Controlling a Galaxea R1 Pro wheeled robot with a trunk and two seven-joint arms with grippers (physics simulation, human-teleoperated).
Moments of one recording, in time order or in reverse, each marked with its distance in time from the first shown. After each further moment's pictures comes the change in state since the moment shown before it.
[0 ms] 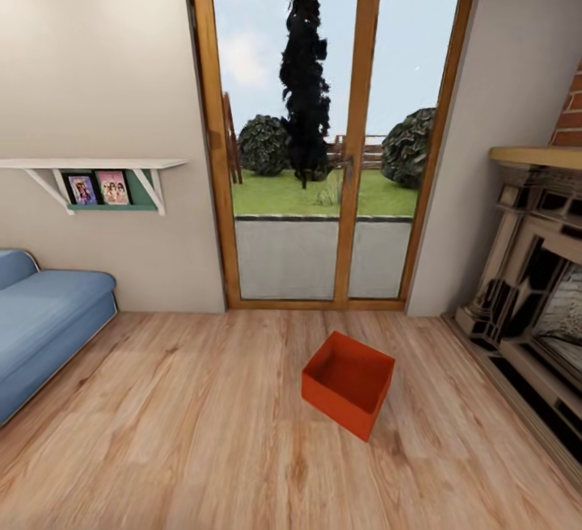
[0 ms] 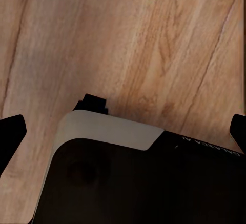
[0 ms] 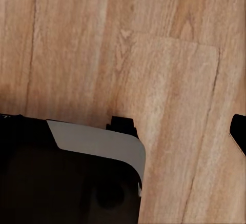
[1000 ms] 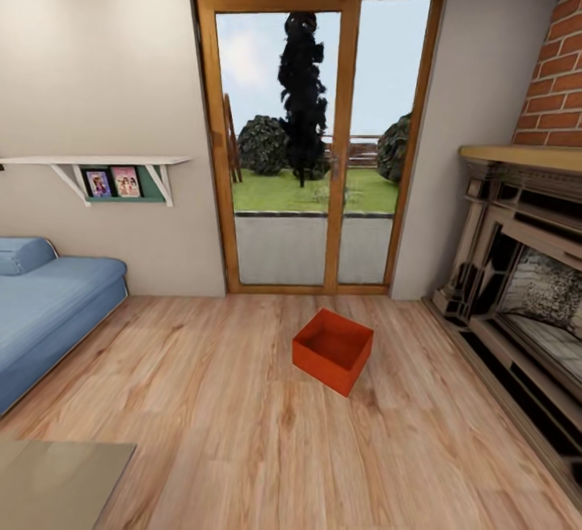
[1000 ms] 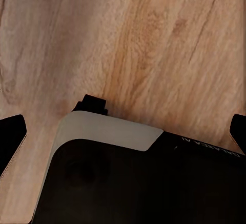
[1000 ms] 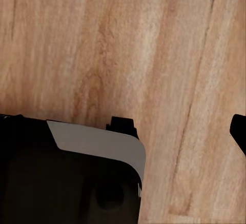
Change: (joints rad) left arm 0.000 -0.001 0.000 0.000 0.000 -0.003 0.000; right arm 0.000 0.000 0.000 0.000 0.000 -0.001 0.000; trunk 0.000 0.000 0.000
